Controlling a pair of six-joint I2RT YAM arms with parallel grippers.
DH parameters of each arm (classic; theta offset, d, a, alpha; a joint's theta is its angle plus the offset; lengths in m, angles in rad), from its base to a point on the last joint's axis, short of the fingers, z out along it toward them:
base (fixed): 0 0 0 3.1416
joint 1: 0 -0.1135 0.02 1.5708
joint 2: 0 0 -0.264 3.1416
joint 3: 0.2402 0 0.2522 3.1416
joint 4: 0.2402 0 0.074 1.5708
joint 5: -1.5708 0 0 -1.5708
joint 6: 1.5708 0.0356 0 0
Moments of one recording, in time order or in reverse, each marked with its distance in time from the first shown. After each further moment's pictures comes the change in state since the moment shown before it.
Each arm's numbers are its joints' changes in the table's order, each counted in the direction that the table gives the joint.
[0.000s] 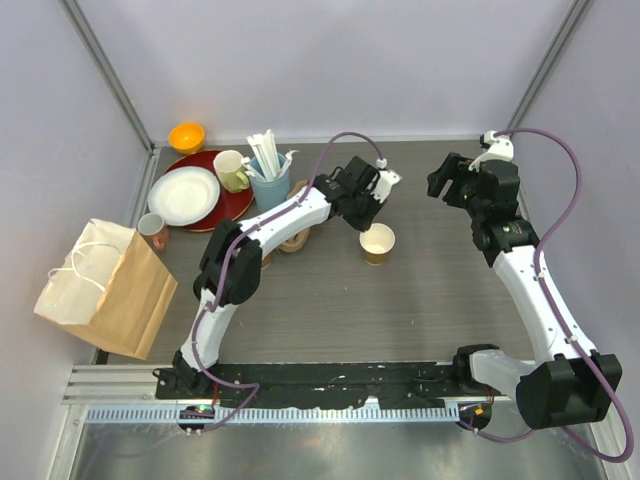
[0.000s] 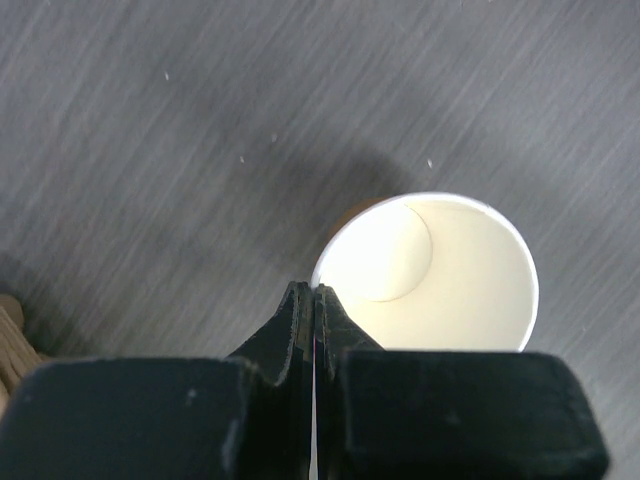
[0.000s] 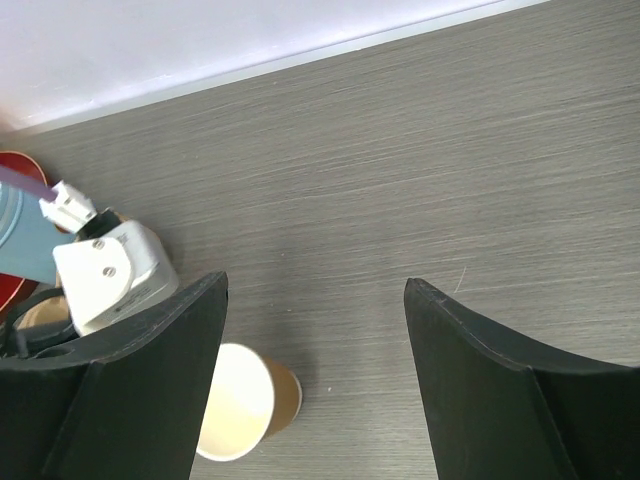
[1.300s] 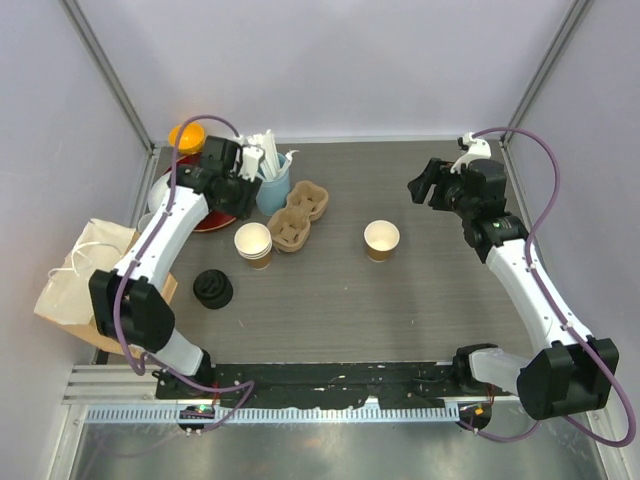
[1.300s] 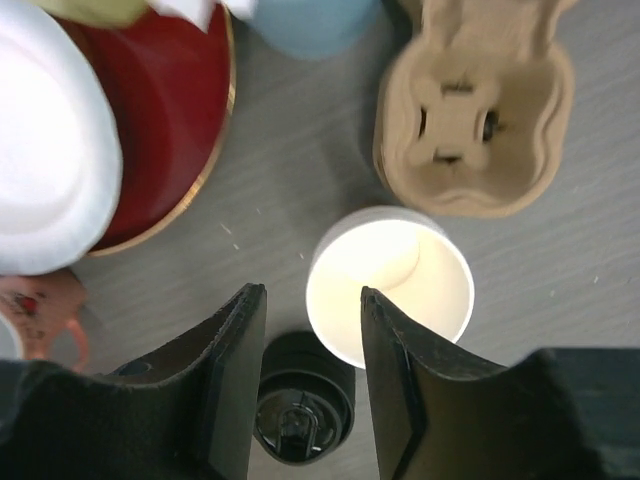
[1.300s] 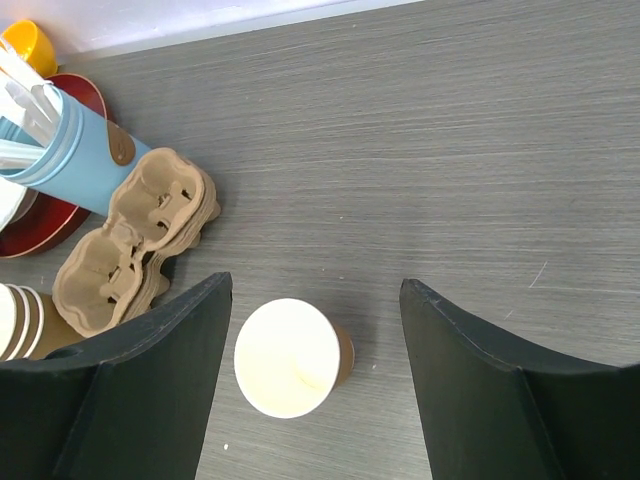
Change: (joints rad) left arm -0.516 -0.619 -0.386 0.241 0.145 0.111; right arm -0.047 0.052 -0.003 -0.006 0.147 -0.005
